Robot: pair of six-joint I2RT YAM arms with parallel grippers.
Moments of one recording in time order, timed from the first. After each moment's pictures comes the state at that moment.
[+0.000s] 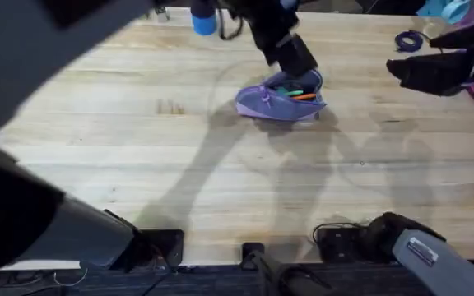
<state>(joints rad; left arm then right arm) -0.54 1.72 1.61 -0.74 0.50 0.60 -0.44 1.03 1.18 -1.00 -0.69 -0.64</state>
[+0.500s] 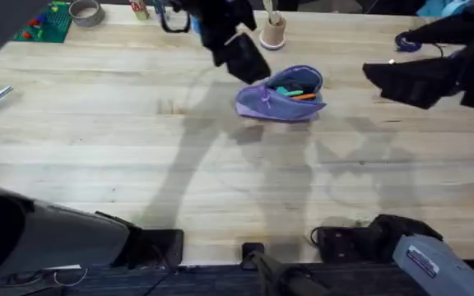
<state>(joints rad) -0.36 1.63 1.62 -1.04 0.63 0.84 -0.23 0.93 1.18 -1.00 -0.68 -0.54</state>
